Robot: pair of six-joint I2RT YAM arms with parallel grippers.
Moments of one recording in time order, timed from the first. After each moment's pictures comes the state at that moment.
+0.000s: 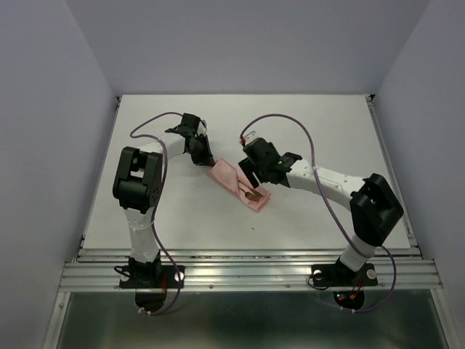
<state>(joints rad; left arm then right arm) -0.28 2.02 1.38 -0.44 0.32 -0.49 0.81 1.73 1.28 -0.49 0.39 0.02</state>
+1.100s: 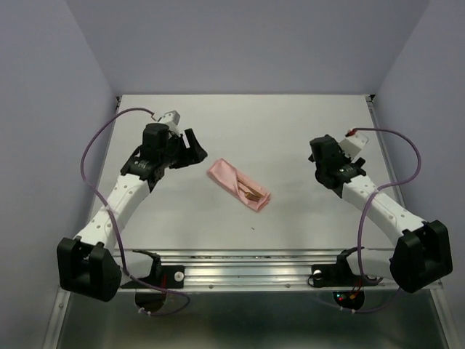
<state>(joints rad) -0.28 1.22 1.01 -0.39 0.20 -0.48 0.38 1.24 0.89 -0.42 0.84 0.80</state>
